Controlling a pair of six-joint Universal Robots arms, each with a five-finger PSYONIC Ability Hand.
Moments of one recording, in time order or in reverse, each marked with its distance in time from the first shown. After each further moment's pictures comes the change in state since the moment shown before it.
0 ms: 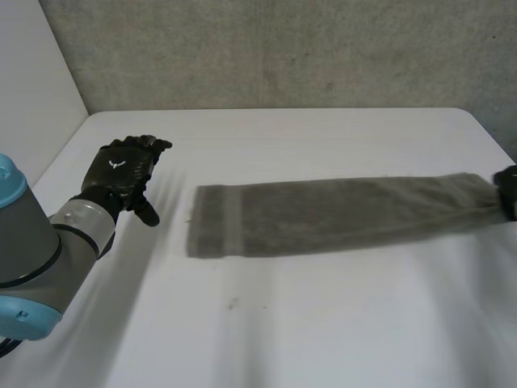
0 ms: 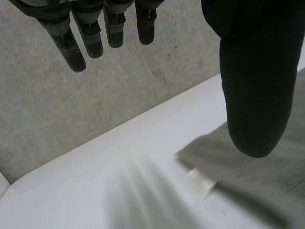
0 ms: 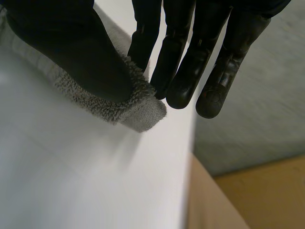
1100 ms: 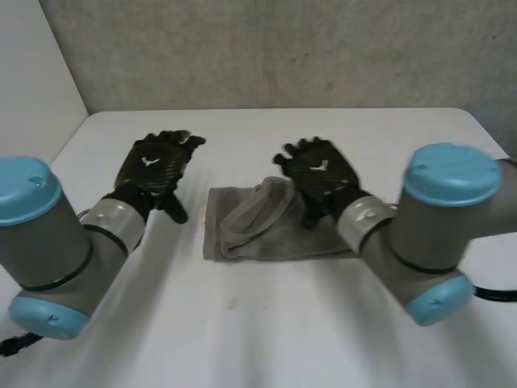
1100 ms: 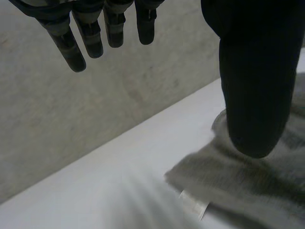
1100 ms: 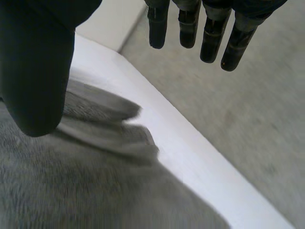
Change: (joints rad) left arm -0.111 -0.051 0.053 0.045 0.004 0.003; right arm 0.654 -0.175 0.111 -0.115 -0.194 0.389; left_hand 0.000 -0.001 0.000 0.000 0.000; right_hand -0.744 -0.954 -0.967 -0.957 -0.911
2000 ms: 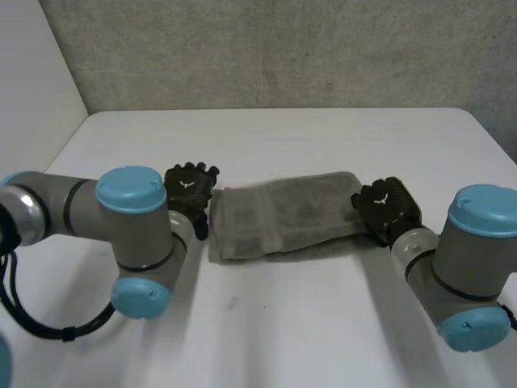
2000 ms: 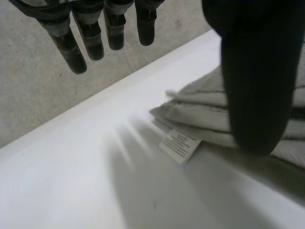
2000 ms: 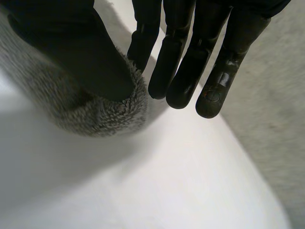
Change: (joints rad) left arm -0.152 -0.393 0.350 -0.120 -0.293 0.024; right arm -0.190 0.002 0.252 -0.152 0.119 -0.309; left_hand 0.013 0.028 0.026 0.023 0.000; right_hand 0.729 0.950 0.966 0.956 0.919
